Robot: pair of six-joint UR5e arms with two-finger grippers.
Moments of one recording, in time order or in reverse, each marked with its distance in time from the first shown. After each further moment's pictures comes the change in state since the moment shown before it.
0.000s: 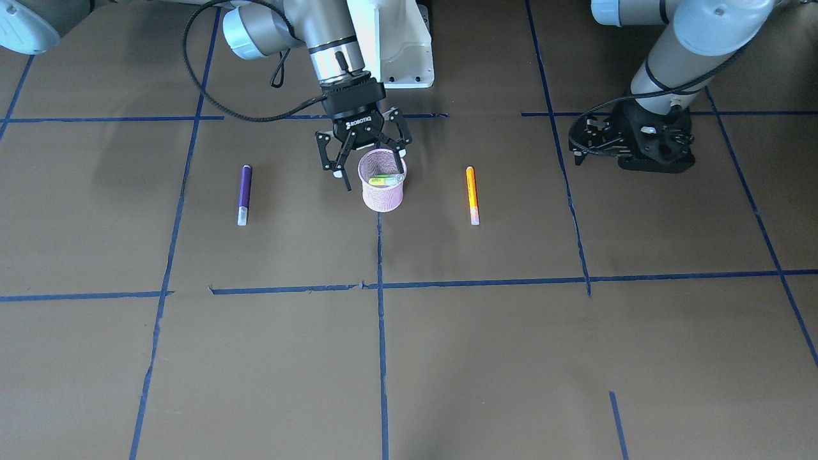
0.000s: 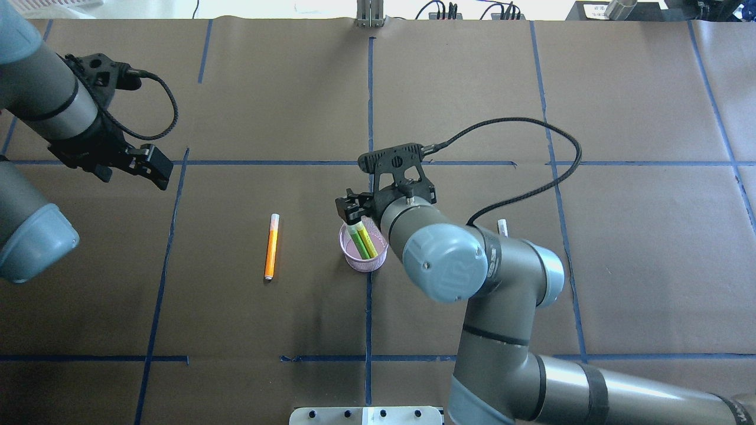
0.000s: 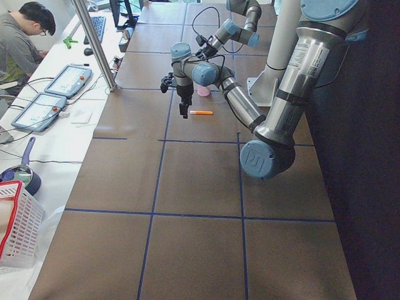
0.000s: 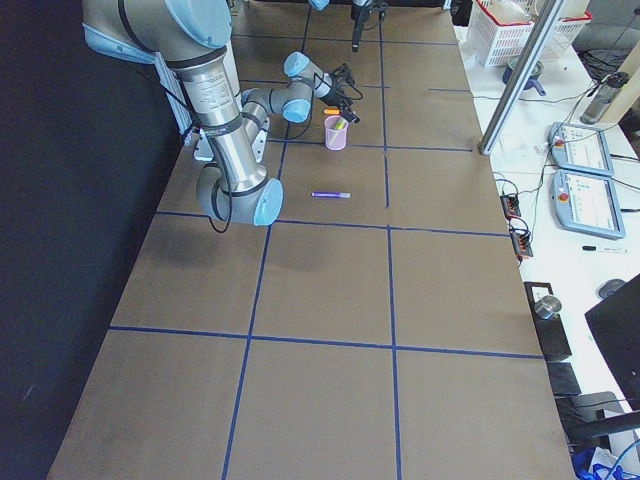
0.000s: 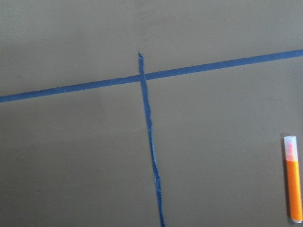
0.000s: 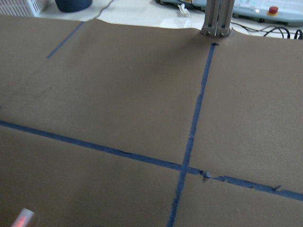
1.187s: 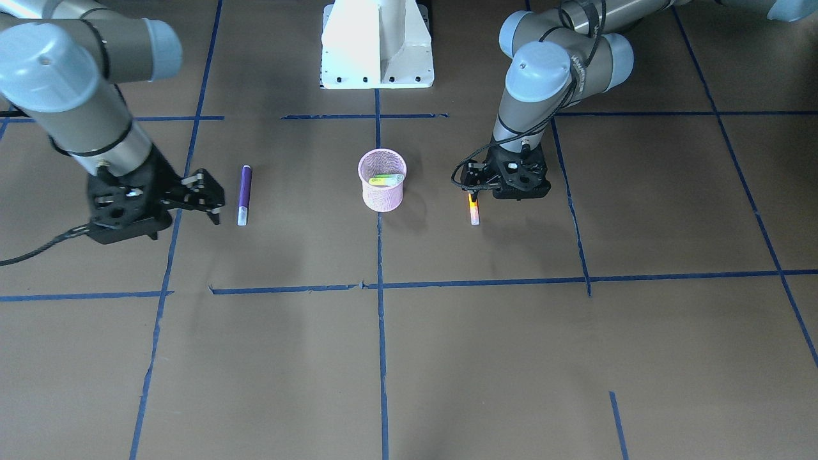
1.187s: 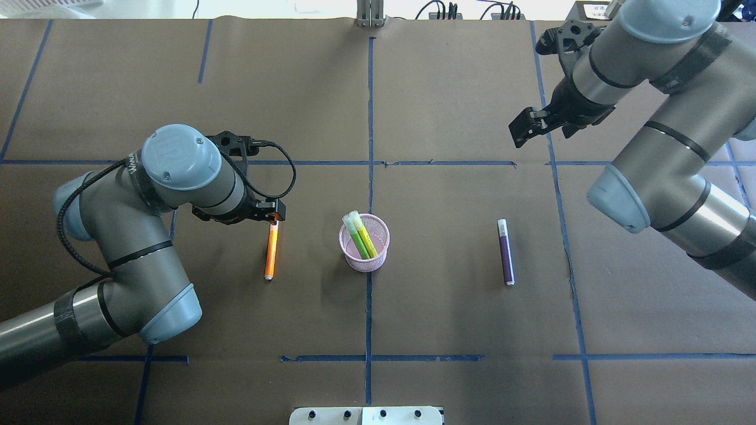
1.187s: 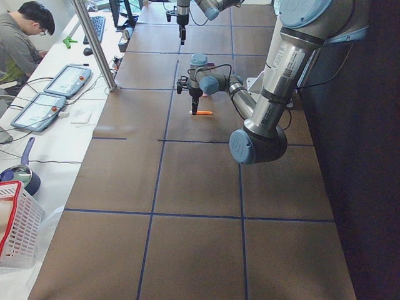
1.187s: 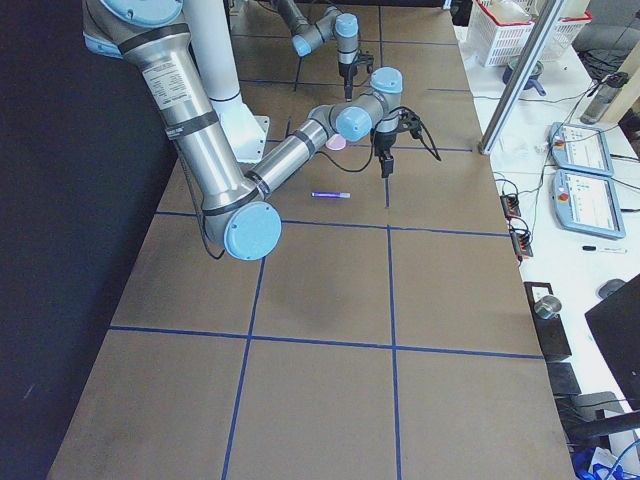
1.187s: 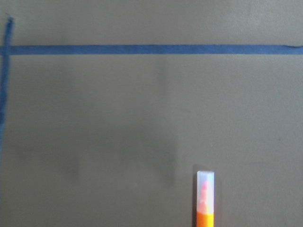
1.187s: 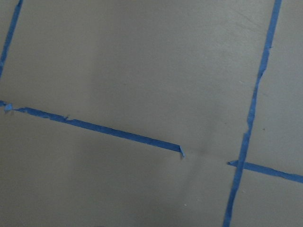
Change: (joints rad) left arm 0.286 -0.134 0.289 -0.361 0.274 -0.410; right arm 0.546 -0.185 0.042 -0.331 0.857 -0.391
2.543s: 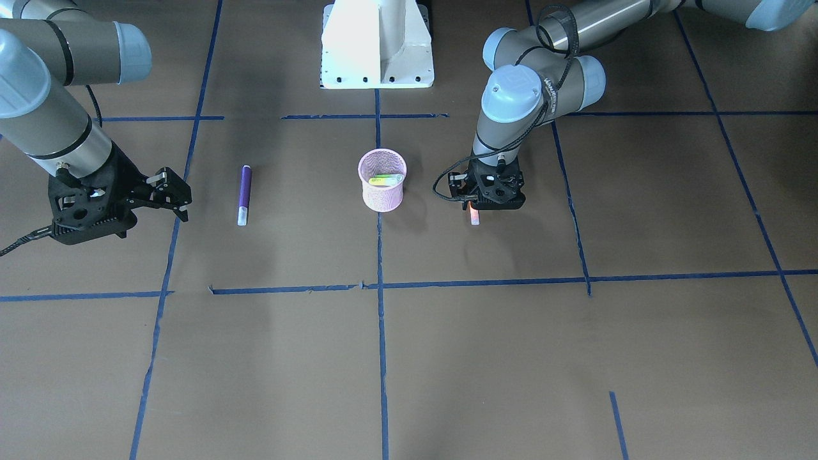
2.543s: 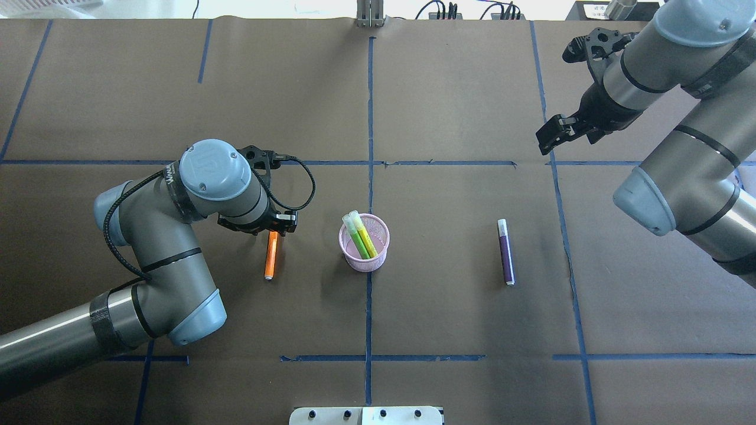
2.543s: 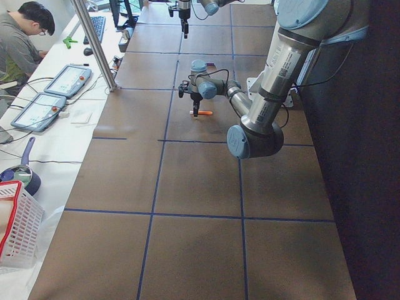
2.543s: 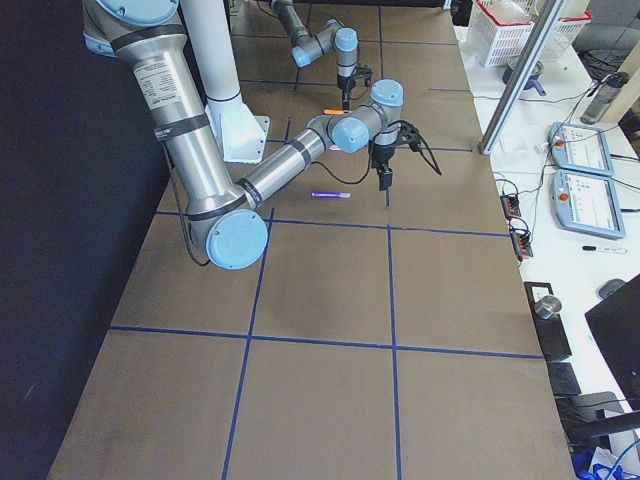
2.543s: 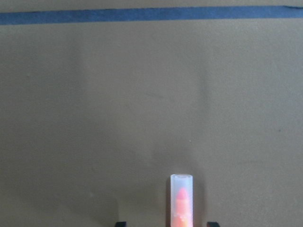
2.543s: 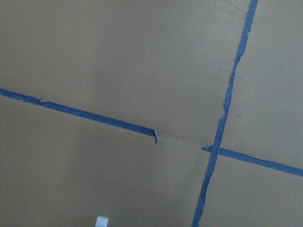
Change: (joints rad) left arm 0.035 -0.049 0.089 -0.026 -0.001 0.003; right arm 0.019 -0.048 0.011 0.000 0.019 -0.045
